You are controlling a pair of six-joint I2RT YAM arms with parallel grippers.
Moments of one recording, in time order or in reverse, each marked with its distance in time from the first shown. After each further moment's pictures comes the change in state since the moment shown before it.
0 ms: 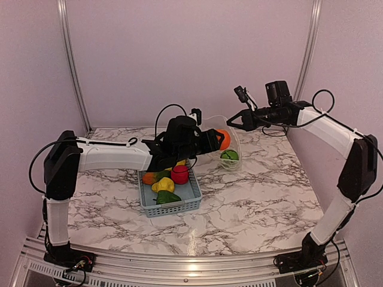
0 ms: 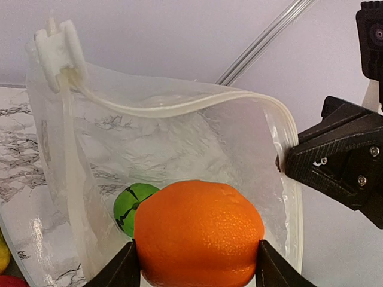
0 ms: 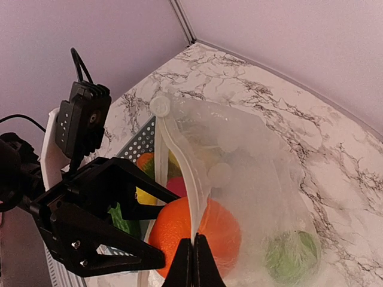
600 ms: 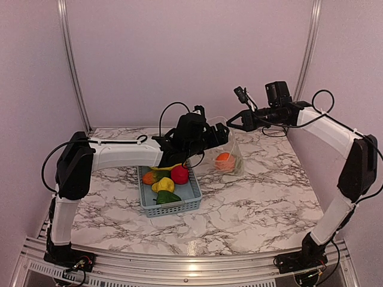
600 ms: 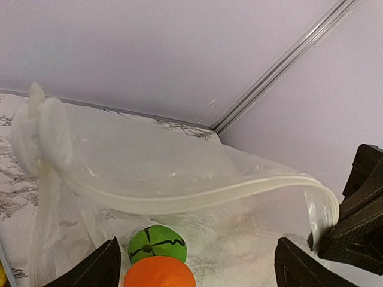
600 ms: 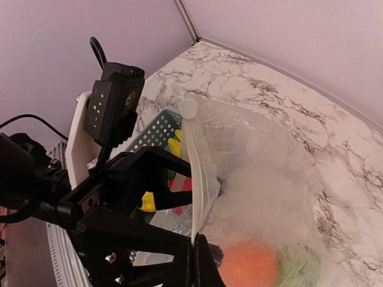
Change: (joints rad) left arm 0.000 0.146 0.225 -0.074 -0.119 -0.034; right arm 0.000 0.000 -0.004 -0.005 -0.031 0.008
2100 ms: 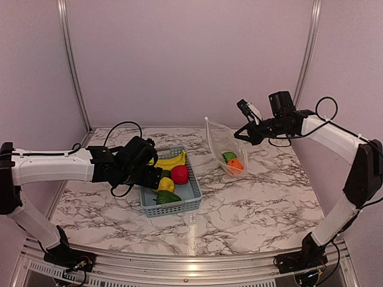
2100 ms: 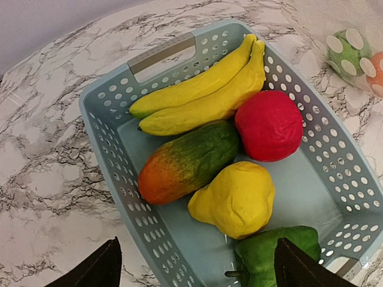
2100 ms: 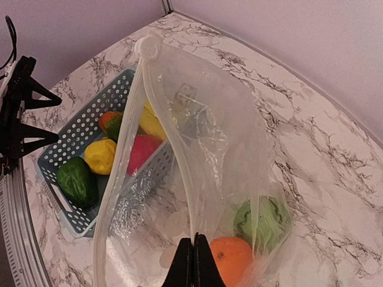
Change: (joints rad) left arm 0.020 -0.694 -0.715 -0.655 -0.207 0.282; right arm -0.023 -0.071 -0.148 -0.021 0.149 -0.221
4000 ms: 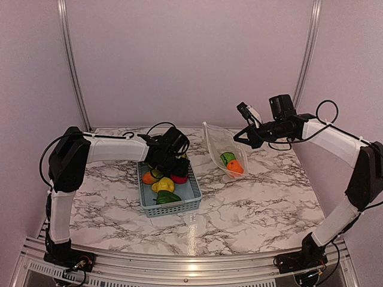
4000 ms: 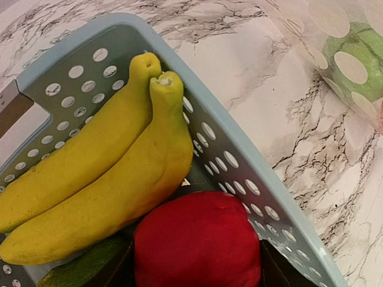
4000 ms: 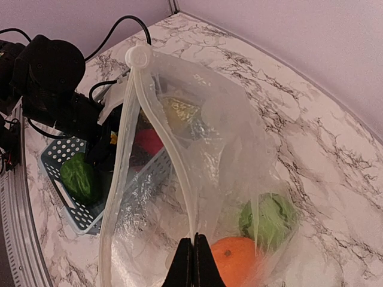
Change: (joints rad) left arm 0.134 0.640 0.544 0.036 0.329 0.086; right arm 0.013 -0.041 -0.071 0.045 -0.018 -0.002
